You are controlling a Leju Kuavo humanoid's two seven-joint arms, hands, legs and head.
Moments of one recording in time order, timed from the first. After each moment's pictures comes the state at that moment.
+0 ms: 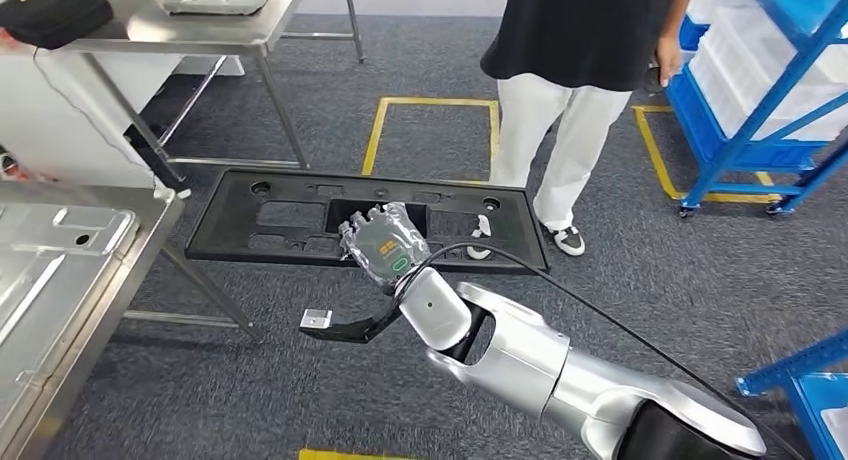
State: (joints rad) left arm -0.19 -0.02 -1.26 -0.23 0.79 0.29 0.07; right arm -0.86 0.03 1.41 -1.23 1.16 0.09 0.20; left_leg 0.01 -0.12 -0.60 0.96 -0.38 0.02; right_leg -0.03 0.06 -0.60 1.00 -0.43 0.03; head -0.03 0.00
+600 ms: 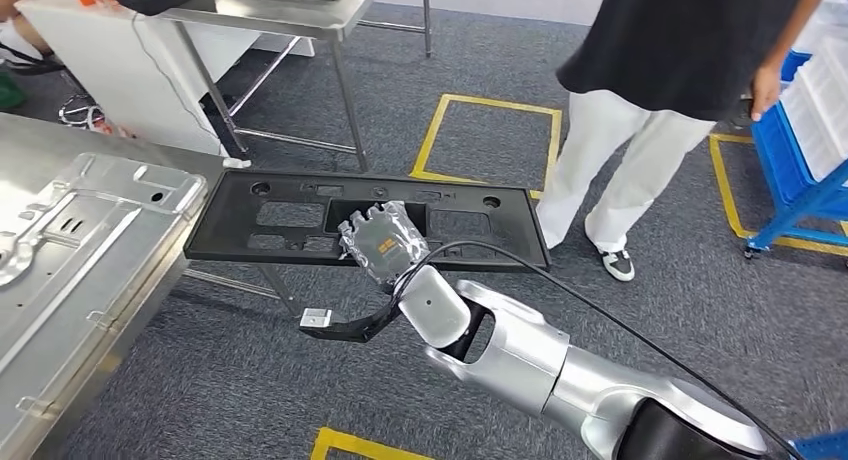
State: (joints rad) left arm -0.19 -0.02 -1.26 -0.23 0.79 0.29 0.07; right arm -0.87 0.03 1.41 -1.23 1.16 0.11 0.19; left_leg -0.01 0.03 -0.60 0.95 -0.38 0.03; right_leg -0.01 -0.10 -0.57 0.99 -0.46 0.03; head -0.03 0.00
